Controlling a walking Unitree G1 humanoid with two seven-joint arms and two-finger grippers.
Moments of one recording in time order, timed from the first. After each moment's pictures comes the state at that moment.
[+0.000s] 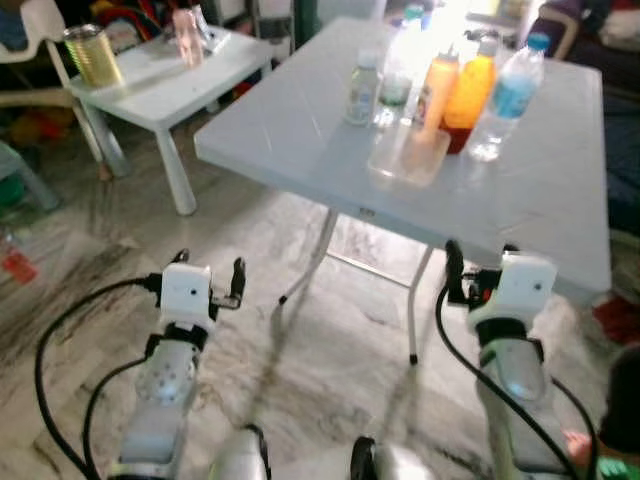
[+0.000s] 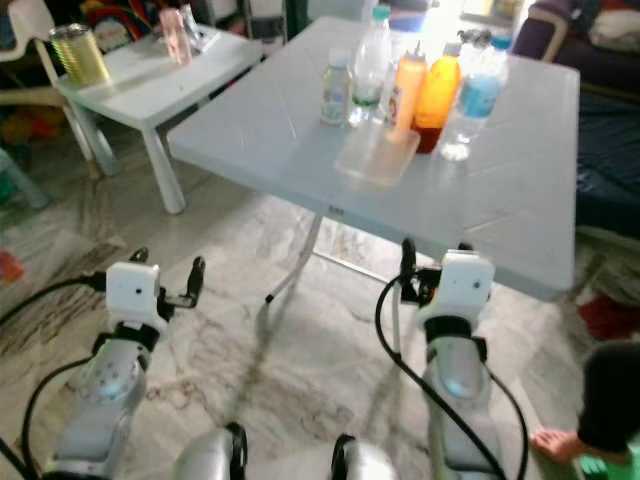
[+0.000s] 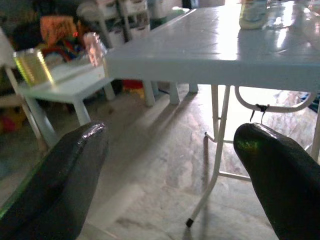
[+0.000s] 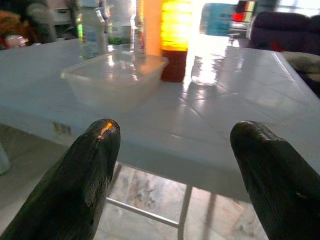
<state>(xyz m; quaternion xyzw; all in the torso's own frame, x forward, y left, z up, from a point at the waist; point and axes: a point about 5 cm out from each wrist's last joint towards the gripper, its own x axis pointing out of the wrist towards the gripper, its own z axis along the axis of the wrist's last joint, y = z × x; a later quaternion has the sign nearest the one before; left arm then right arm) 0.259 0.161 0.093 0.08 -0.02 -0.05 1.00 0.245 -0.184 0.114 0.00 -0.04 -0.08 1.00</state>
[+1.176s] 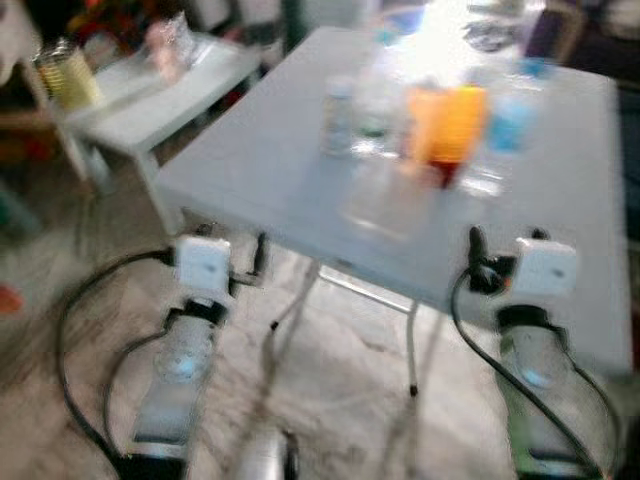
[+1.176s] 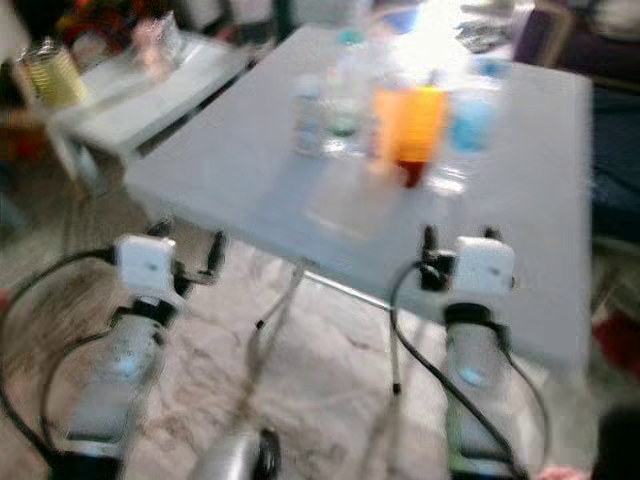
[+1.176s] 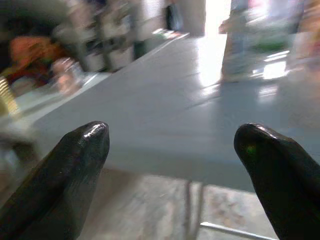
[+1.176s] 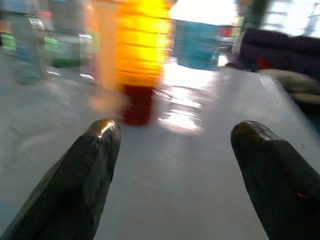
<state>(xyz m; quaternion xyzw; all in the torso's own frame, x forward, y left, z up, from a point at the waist) 0.270 0.152 0.116 0.05 -0.05 -0.06 1.00 0.262 -0.180 0.135 -0.04 -0.08 -0.06 0.99</state>
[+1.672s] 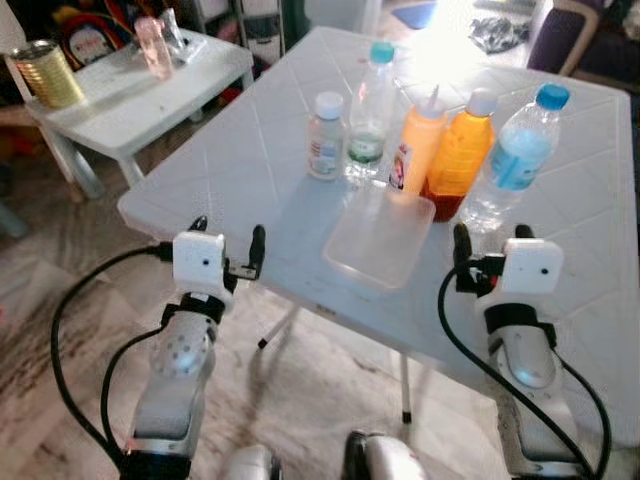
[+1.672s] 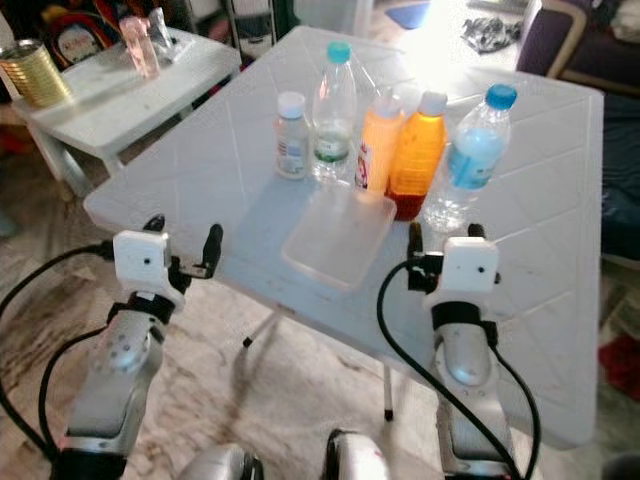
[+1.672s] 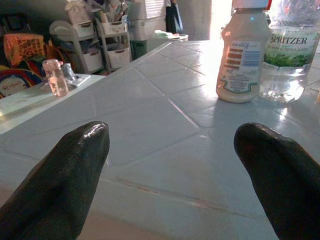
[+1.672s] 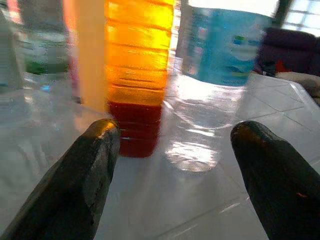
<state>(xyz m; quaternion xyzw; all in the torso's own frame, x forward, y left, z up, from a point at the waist) 0.273 0.145 0.123 0.04 -0.07 -0.07 1.00 0.258 -0.180 0.131 -0.05 -0.07 -0.05 0.99</state>
